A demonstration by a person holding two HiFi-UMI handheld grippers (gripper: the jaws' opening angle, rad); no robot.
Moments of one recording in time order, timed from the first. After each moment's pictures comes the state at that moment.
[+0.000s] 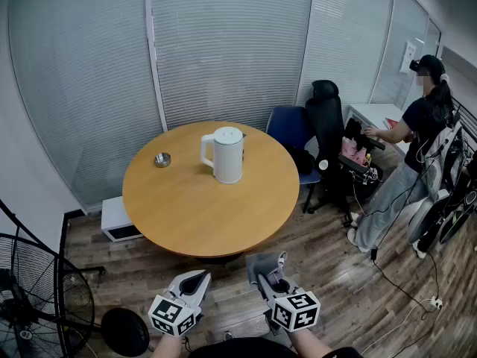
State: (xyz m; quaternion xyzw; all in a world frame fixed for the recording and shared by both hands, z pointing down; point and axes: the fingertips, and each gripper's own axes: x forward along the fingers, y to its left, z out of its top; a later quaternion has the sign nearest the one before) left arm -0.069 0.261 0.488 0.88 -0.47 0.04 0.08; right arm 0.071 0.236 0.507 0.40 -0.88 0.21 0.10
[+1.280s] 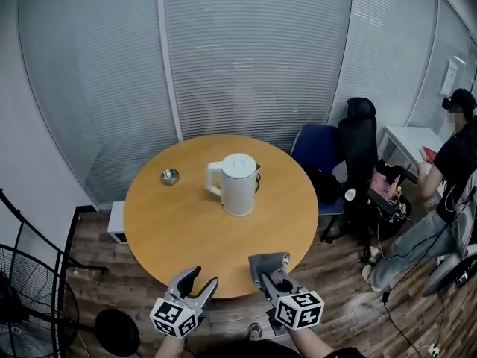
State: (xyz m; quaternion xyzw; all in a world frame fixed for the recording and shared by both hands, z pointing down) left arm -0.067 0.078 0.491 0.82 -0.57 0.02 0.10; right arm 0.076 0.023 0.507 0.33 -0.91 0.24 0.10
